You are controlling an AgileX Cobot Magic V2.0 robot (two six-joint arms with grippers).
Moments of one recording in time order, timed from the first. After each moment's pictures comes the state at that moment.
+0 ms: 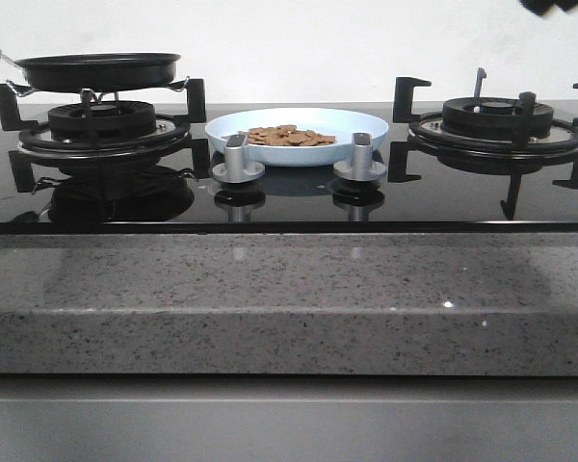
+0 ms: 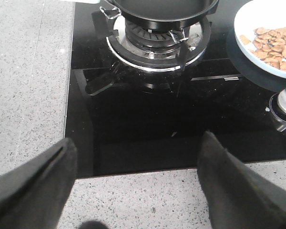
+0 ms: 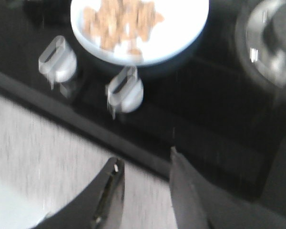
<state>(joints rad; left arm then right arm) -0.23 0.84 -0.96 0.09 0.85 -0.13 0.35 1.05 -0.99 0.20 0.77 -0.10</state>
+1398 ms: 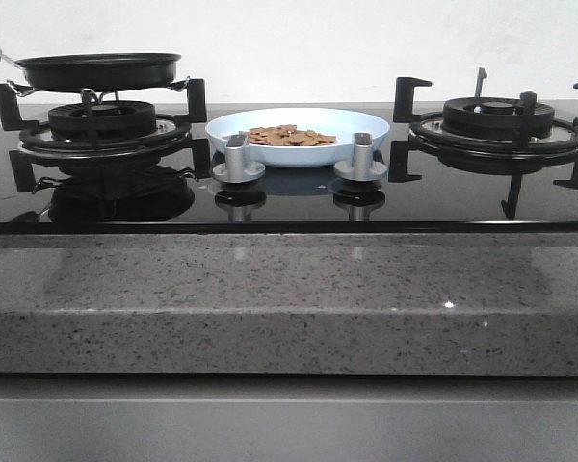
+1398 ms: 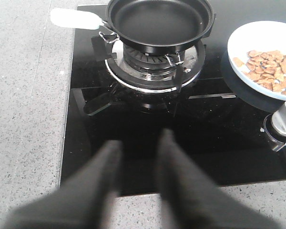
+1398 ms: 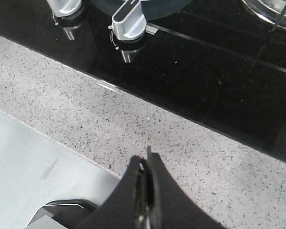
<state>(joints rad) -0.23 0.84 -0.96 0.09 0.78 -0.13 0.35 0.77 -0.74 0.20 0.77 -0.10</state>
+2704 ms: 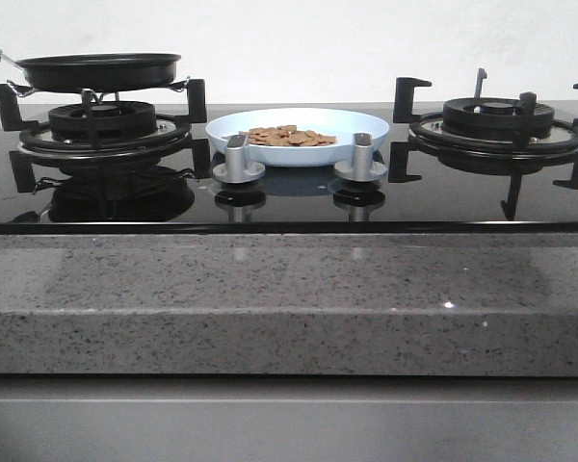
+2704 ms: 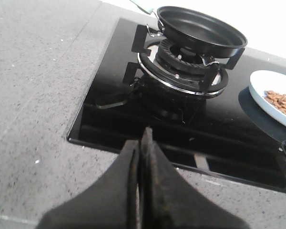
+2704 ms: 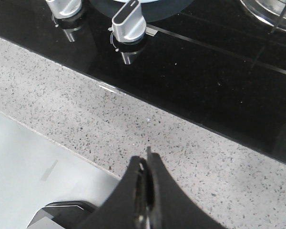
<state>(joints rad) -0.02 0.23 -0.23 -0.16 0.33 -0.13 0.35 0.77 -0.74 0.20 0.76 -0.10</state>
